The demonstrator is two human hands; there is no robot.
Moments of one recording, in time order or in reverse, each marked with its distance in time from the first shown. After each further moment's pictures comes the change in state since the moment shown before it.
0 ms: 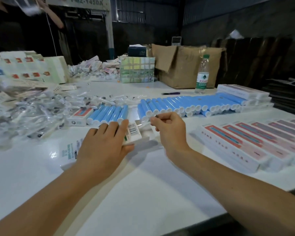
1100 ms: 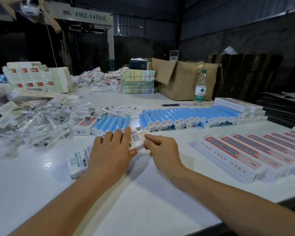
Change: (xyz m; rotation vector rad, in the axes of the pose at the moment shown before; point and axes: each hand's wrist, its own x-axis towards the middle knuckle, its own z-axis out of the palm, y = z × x) left_hand 0.006 0.002 0.012 0.106 0.090 -0.086; right_hand -0.027 0.011 0.012 -0.275 -0.164 -0.070
